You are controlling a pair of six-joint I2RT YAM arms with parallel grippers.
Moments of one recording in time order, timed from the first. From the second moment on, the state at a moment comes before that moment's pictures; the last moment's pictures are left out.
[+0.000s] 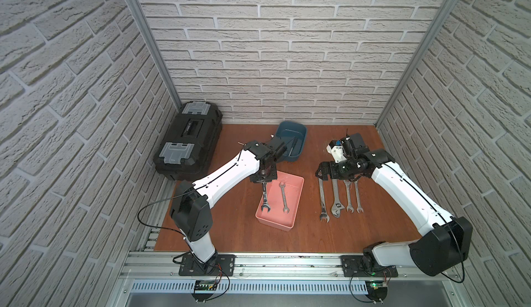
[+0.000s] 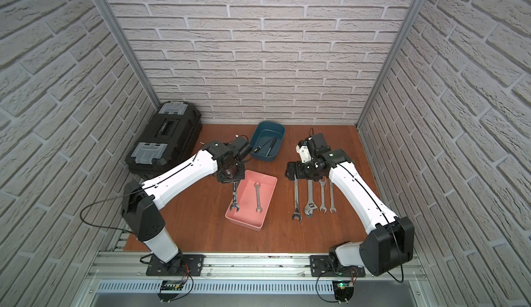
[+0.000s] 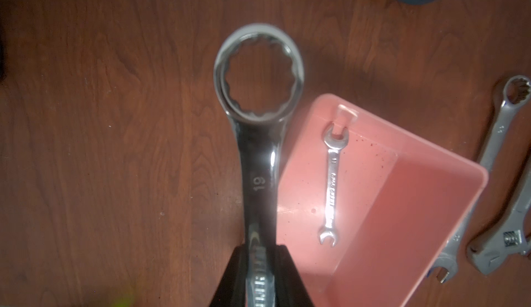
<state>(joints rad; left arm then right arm) -0.71 1.70 1.55 -1.23 -0.16 -0.76 0.26 1.37 1.26 -1.02 -0.25 0.22</state>
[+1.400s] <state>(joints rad) -0.47 1.89 1.26 -0.91 0.02 -0.42 0.26 1.39 1.28 -1.04 -0.23 0.24</state>
